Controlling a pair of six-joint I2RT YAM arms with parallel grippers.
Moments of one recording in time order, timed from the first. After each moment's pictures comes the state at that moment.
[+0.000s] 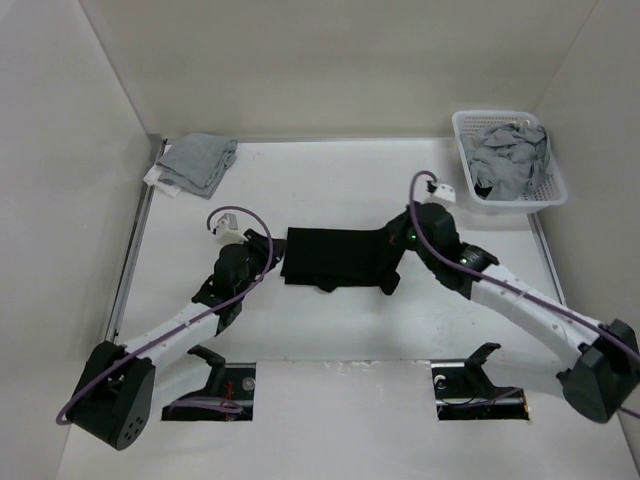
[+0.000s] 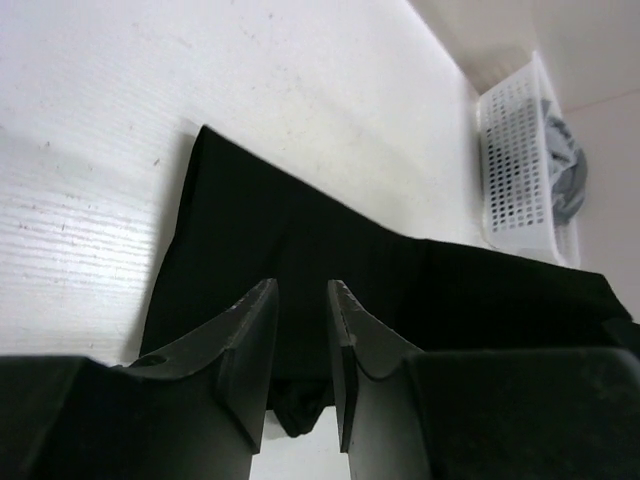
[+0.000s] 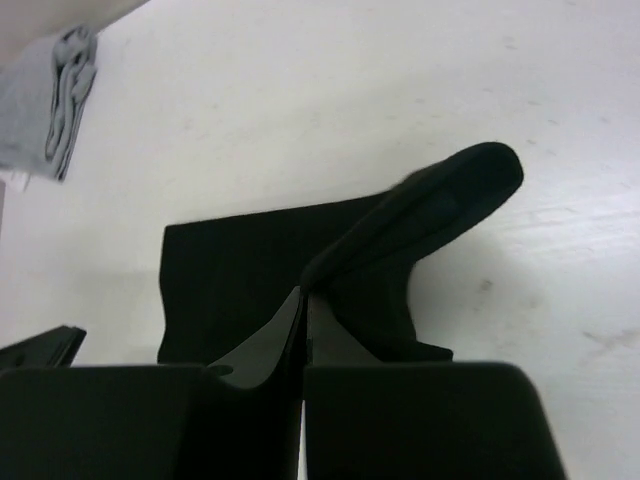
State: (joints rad) left arm -0.46 1.05 0.31 0.43 -0.16 -0.96; right arm 0.61 1.08 0.79 -0.16 0.37 0.73
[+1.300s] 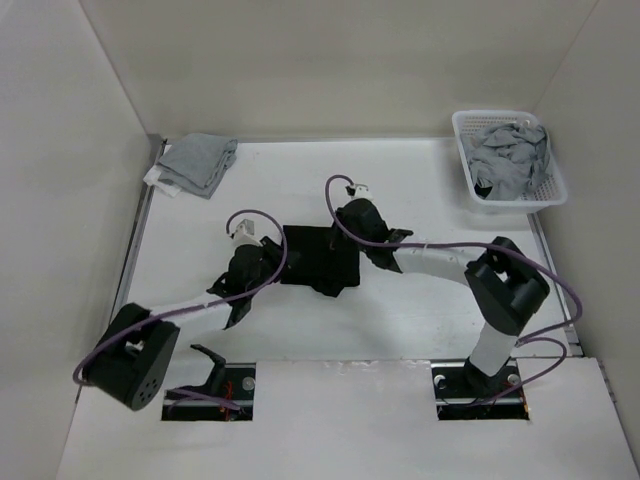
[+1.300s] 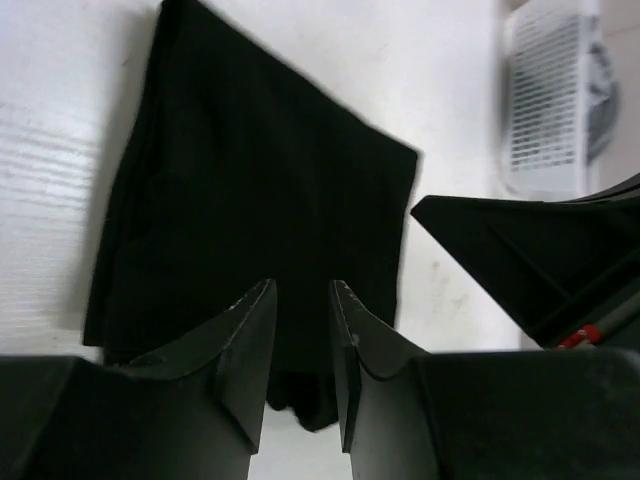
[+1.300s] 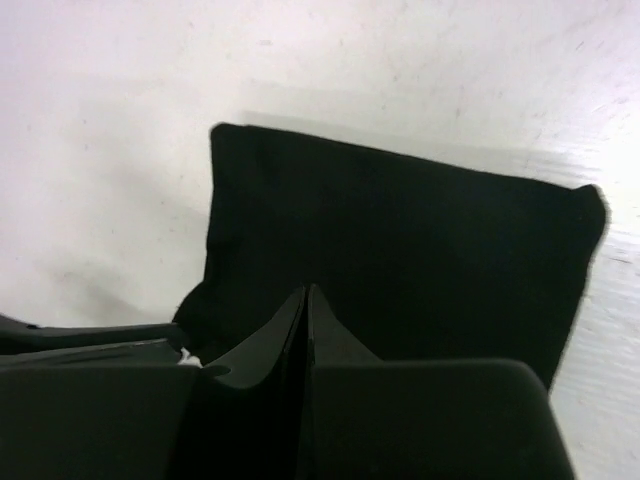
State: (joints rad) left arm -0.49 1.20 0.30 0.52 -0.05 -1.02; right arm 0.78 1.73 1.07 0.10 0.15 0.69
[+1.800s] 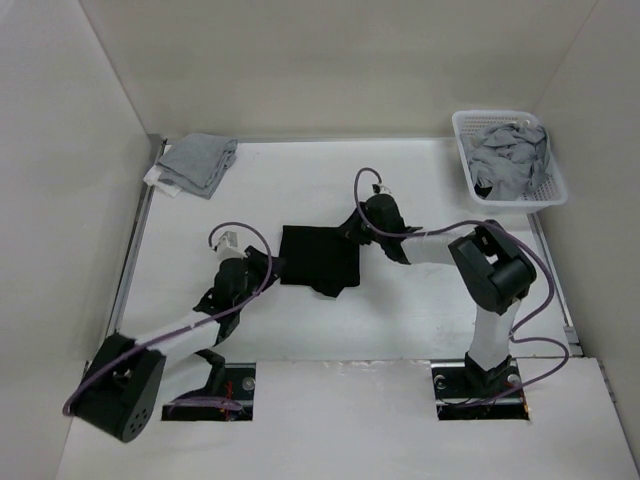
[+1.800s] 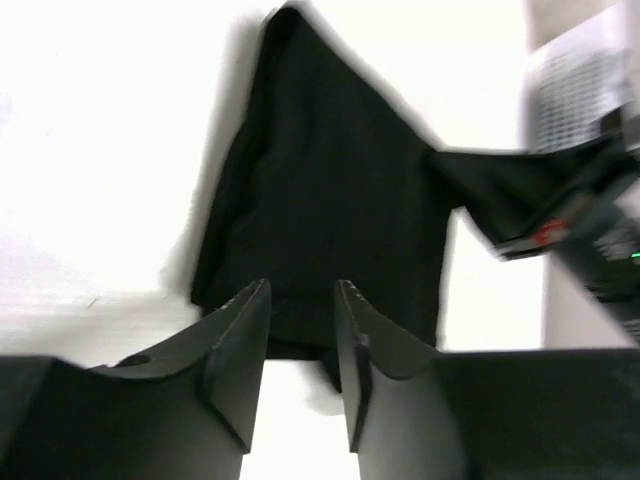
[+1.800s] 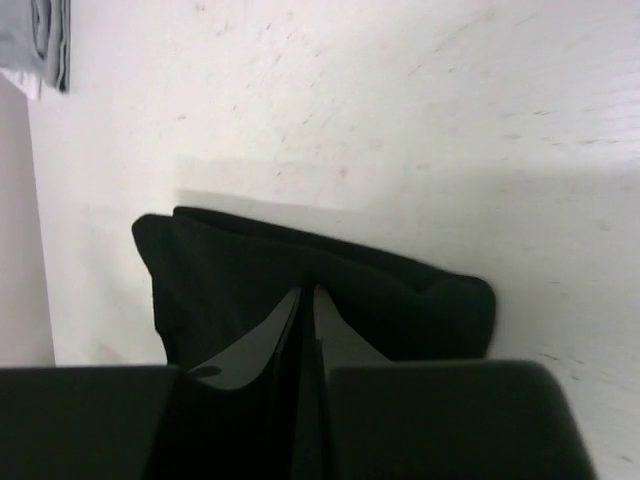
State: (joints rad) left arm -0.44 1.12 0.17 0.54 -0.08 -1.01; right arm 0.58 1.91 1.00 0.37 -0.06 0.88
